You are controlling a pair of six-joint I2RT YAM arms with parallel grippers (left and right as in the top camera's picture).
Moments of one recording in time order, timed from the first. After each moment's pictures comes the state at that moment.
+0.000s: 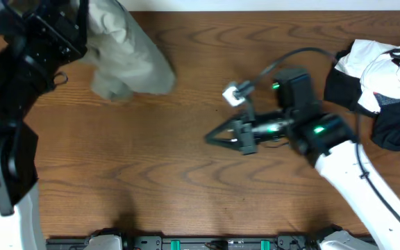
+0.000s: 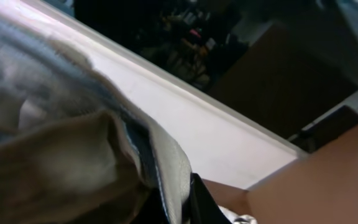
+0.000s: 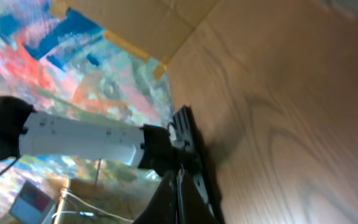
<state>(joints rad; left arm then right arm) 0.04 1.27 1.97 -0.82 0.39 -0.65 0.51 1.33 1.09 -0.41 -1.09 0.35</state>
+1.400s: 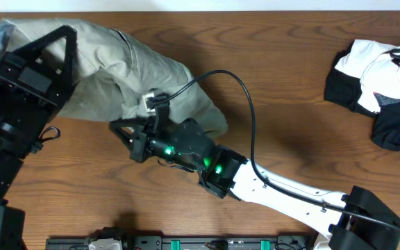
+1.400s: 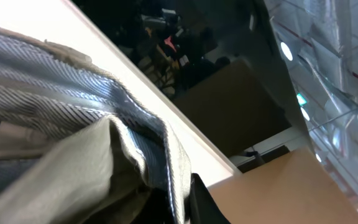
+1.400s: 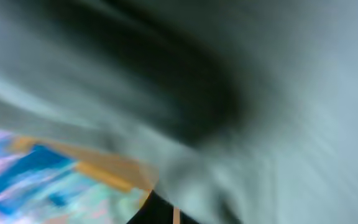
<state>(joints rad) 0.04 1.10 1.97 -0.90 0.39 -0.98 1.05 1.65 1.10 0.44 -0.11 0.93</state>
